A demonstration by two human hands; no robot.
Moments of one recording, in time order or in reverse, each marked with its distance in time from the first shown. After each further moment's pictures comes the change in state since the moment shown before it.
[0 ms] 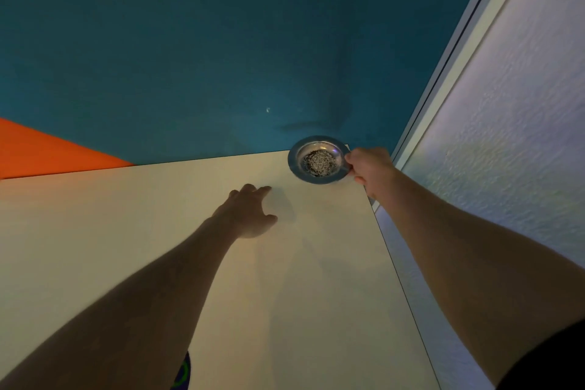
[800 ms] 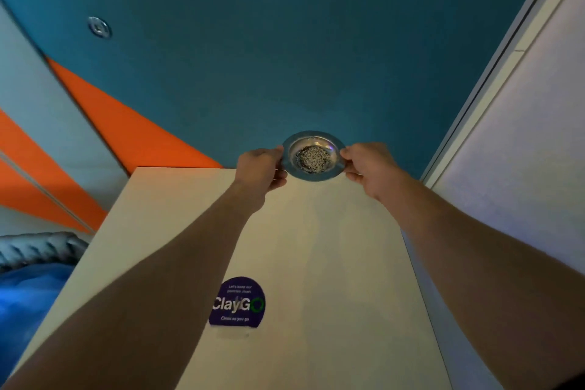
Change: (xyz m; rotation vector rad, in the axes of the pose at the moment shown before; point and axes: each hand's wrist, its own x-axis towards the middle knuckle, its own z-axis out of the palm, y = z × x) left_hand -0.172 -0.016 -0.140 -1.505 0.450 -0.160; right_hand -0.221 -0.091 0.021 0.081 -0.177 -0.208
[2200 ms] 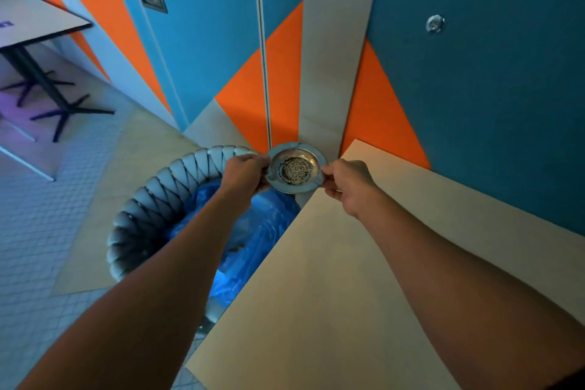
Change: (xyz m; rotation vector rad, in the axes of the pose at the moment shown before) left_hand -0.156 -0.001 -0.493 -0.134 0.558 0.037; right_hand -0.292 0.026 0.422 -0.167 -0.580 0.025
